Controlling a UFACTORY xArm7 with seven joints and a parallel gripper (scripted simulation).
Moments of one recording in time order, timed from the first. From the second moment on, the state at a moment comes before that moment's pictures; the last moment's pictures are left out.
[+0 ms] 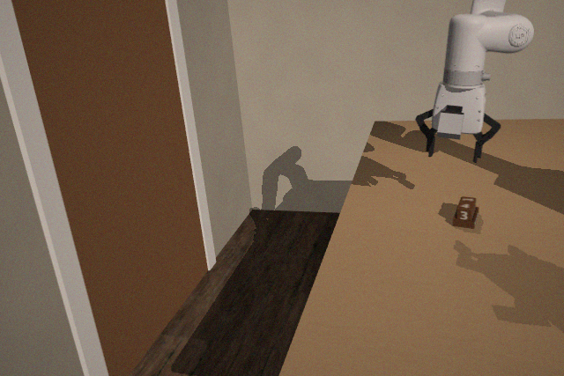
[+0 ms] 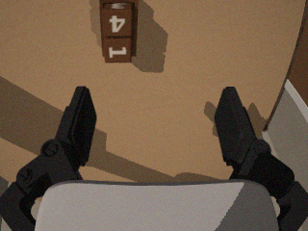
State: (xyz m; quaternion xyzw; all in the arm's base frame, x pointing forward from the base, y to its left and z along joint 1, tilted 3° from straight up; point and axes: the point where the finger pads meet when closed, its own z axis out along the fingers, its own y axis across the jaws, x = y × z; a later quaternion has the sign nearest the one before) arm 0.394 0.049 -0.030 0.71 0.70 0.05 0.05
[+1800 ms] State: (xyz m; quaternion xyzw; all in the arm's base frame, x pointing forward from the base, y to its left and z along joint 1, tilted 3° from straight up) arm 0.299 -0.001 -0.056 0.44 0.90 0.01 0.02
